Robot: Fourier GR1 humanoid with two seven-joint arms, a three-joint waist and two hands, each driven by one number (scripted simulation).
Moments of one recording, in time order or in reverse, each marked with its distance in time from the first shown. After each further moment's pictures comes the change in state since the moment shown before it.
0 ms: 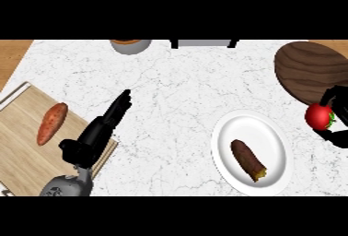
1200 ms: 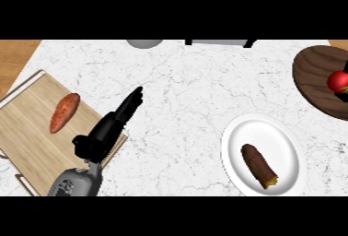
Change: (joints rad) left arm -0.055 -0.039 -0.018 0.037 -0.021 -0.037 -0.012; right arm -0.529 -0.054 -0.060 0.918 0.279 -0.204 -0.104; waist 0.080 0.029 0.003
